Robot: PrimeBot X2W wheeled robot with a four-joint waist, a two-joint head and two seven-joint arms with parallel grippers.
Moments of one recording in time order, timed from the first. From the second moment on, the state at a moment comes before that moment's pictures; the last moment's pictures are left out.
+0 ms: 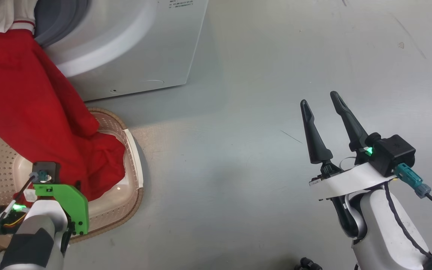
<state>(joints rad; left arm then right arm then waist) -0.56 0.14 -0.13 1.04 -0.19 -0.05 0.05 -0.25 -0.05 0.23 0.12 0.28 0.09 -0.25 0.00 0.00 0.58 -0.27</state>
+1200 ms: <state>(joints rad) -0.57 0.08 -0.18 1.04 -0.17 -0.09 -0.23 -0.21 -0.05 0.18 0.18 0.27 0.10 -0.25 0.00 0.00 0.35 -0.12</state>
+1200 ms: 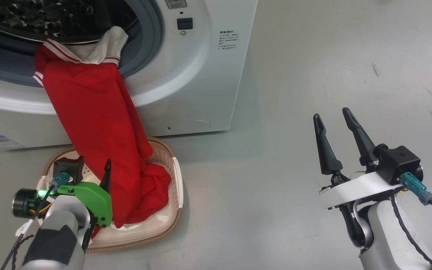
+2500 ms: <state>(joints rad) -0.33 0.05 -0.13 0.53 -0.17 -0.07 -0.25 -0.11 -0.05 0.14 0.17 0.27 0.10 -0.25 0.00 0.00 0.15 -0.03</state>
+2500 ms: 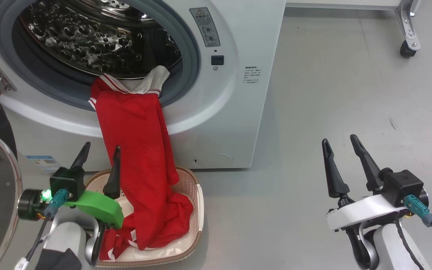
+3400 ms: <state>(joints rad) -0.24 0.05 -0.11 0.40 -0.19 -0.05 -0.25 -0.09 -0.05 0.14 0.16 0.27 0.10 -0.25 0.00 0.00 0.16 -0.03</state>
